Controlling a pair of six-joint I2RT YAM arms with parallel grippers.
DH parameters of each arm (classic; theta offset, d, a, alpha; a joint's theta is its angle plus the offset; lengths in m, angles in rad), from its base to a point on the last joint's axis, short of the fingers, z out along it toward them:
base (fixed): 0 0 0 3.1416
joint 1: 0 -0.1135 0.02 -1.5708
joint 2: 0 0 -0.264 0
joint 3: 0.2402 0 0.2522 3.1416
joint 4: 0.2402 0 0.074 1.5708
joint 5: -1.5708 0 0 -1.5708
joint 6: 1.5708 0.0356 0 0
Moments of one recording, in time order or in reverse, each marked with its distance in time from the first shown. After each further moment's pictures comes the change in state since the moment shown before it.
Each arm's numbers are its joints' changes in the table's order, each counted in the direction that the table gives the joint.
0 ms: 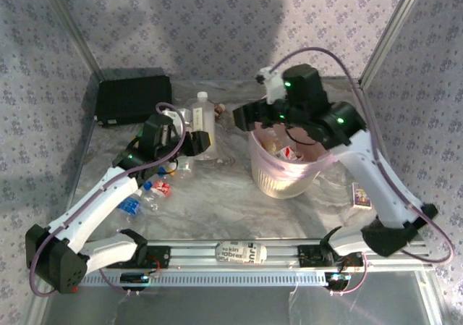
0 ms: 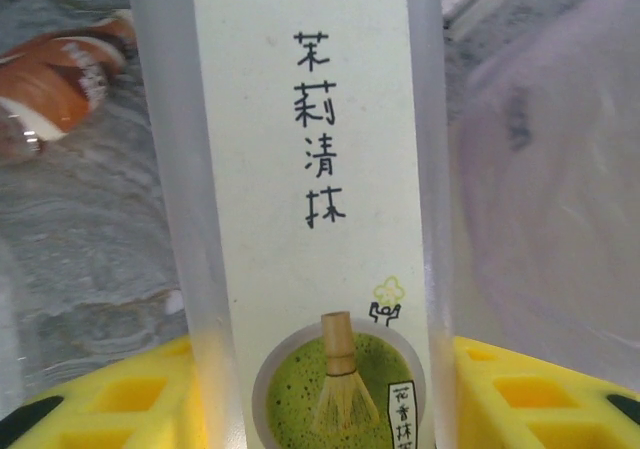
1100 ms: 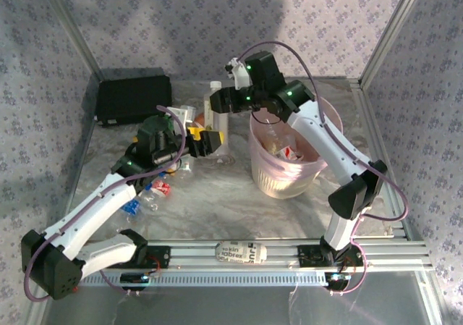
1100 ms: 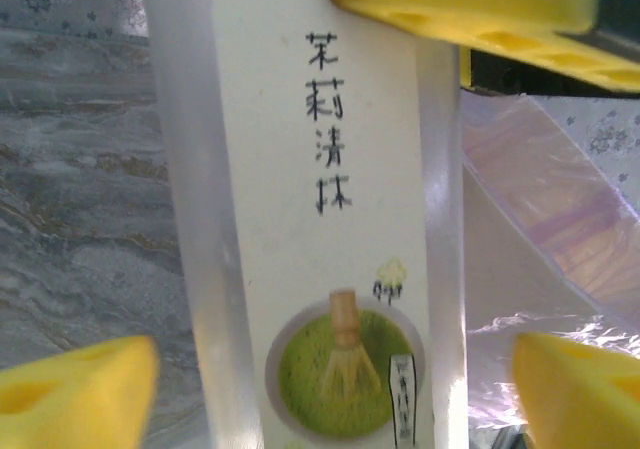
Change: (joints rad) left arm 0.043 0.037 -0.030 -0.203 -0.092 0.039; right arm 0.052 -0.309 0.132 -0.122 0.200 0.126
